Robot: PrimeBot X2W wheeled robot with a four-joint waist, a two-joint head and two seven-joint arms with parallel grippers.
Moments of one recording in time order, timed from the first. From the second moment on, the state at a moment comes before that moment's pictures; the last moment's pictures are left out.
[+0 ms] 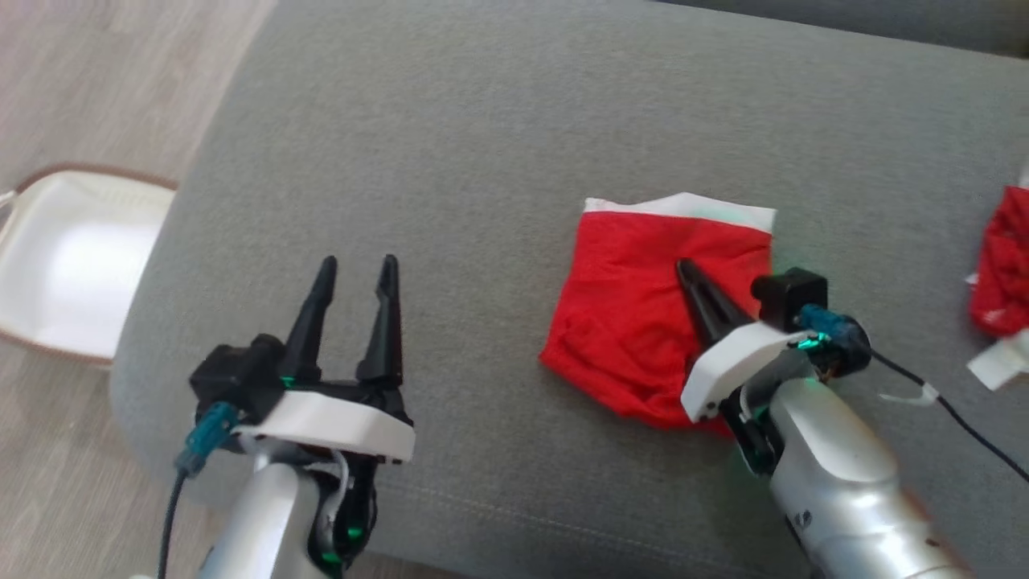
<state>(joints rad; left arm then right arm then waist) -0.15 0.05 -0.32 0.13 -0.39 0.05 -0.26 -0.53 -0.06 0.37 0.90 0.26 0.13 -0.22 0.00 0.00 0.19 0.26</state>
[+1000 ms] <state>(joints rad) -0.03 0.05 -0.25 0.10 -0.33 0.04 -0.26 -0.07 -0.05 0.01 0.25 0.14 0.13 -0.18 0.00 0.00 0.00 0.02</state>
